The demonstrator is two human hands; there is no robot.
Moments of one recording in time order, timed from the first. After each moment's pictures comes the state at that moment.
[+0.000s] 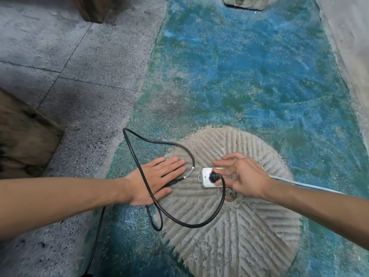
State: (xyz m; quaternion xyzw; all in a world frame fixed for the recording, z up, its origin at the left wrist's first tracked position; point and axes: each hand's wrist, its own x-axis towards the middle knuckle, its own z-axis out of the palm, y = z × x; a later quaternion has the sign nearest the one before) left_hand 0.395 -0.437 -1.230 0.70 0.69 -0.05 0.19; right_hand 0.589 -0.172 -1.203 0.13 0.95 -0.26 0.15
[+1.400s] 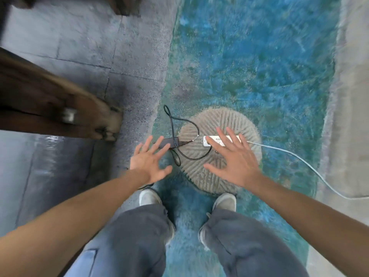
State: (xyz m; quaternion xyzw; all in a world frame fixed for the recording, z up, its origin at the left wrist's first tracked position) left_hand 0.444 -0.507 -0.948 0.39 0.83 -0.17 0.35; right_hand 0.615 -0.253 -0.911 0.12 0.96 -0.14 0.20
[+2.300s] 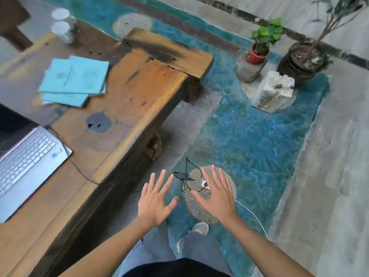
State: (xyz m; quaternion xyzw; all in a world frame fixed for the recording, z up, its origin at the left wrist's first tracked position) left_hand 0.588 -0.559 -0.477 0.15 0.95 0.09 0.24; right_hand 0.628 -0.321 -0.490 0.09 0.96 -0.23 0.10
